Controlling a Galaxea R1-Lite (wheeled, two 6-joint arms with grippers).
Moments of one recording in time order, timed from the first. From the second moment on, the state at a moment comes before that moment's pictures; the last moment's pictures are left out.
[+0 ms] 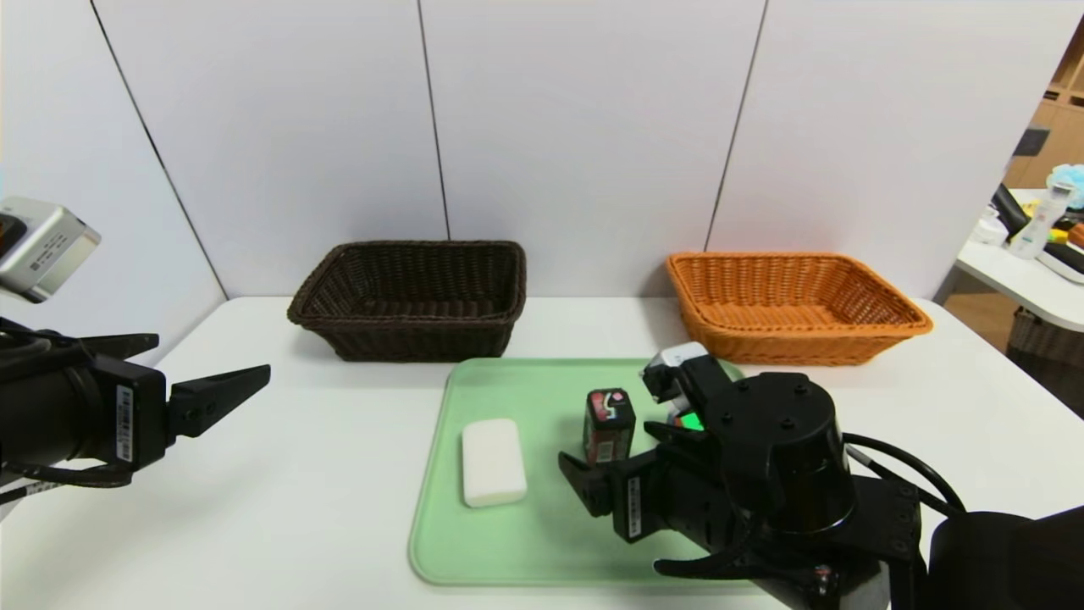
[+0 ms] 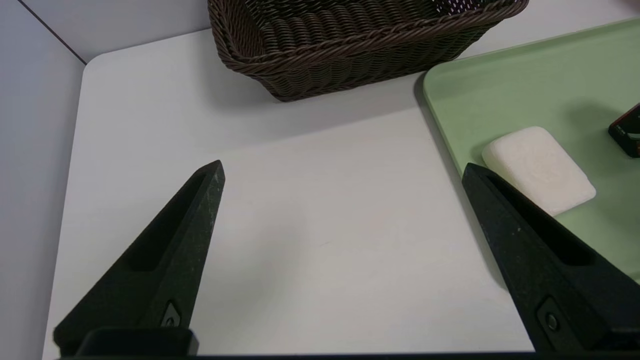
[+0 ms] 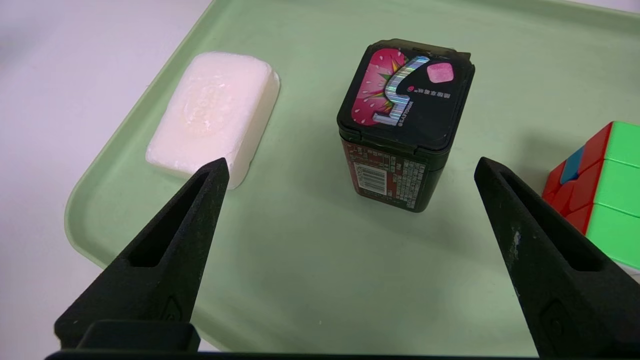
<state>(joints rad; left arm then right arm) -0.31 1.07 -0.75 0.02 0.13 0.04 0.88 1.76 -0.64 -0.68 -0.31 0.30</state>
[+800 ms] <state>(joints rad) -0.31 1.06 -0.72 0.02 0.13 0.04 0.88 1.76 -0.62 -0.70 -0.36 0.30</state>
